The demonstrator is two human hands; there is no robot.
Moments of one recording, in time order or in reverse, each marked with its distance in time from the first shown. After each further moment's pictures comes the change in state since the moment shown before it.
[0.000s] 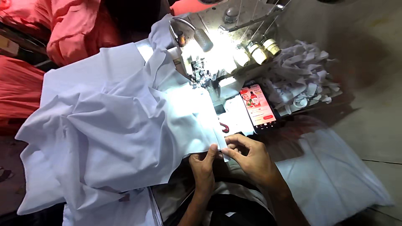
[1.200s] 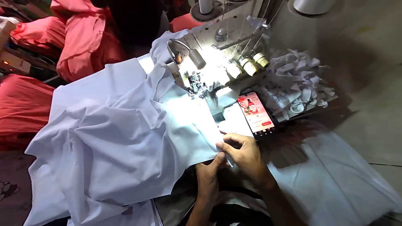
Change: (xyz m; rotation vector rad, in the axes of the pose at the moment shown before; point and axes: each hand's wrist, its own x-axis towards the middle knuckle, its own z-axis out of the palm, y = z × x) left_hand 0.003 0.006 0.009 -0.061 -0.035 -0.206; right_hand 0.030 -0.004 0.015 0.196 0.101 -0.016
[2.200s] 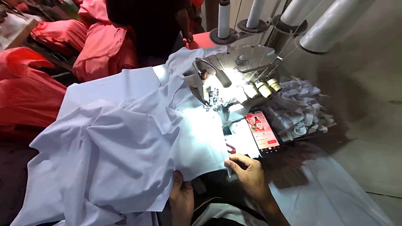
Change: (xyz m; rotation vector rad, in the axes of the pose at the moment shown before) left_hand 0.005 0.035 -0.075 -0.420 0.079 0.316; right_hand -0.017 0.022 0.008 -0.146 0.068 -0.077
